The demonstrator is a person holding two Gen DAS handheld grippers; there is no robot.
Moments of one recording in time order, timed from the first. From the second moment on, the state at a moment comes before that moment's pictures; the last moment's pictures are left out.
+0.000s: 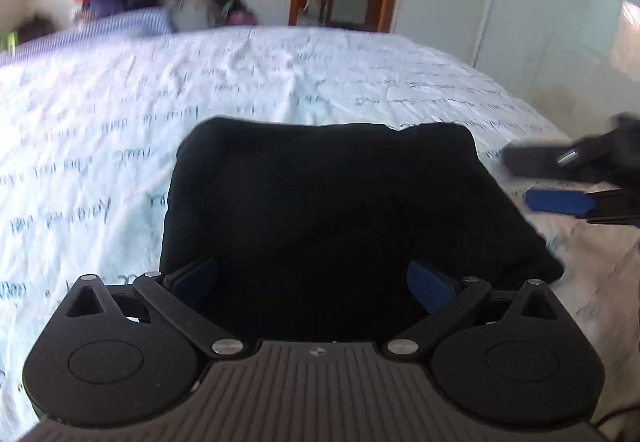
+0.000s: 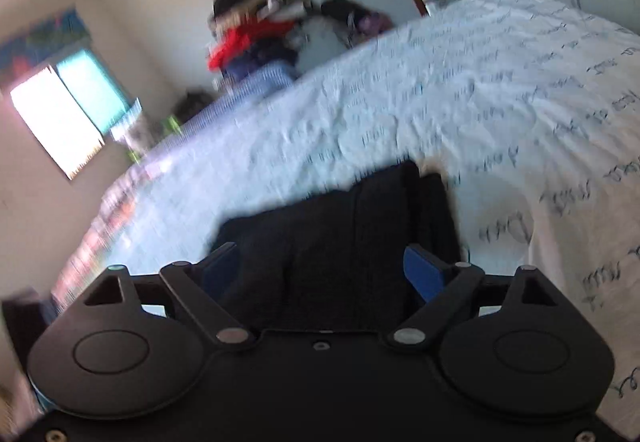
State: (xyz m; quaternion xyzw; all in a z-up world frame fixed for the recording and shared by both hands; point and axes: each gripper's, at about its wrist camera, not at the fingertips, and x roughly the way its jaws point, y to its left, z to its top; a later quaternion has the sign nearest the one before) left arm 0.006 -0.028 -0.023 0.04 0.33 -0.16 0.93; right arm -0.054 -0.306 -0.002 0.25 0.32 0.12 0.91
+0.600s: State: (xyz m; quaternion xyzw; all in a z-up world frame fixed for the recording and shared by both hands) left arm 0.004 -0.017 -0.004 0.02 0.32 -0.14 0.94; right arm -0.030 -0.273 0.005 0.13 0.35 0.10 0.92
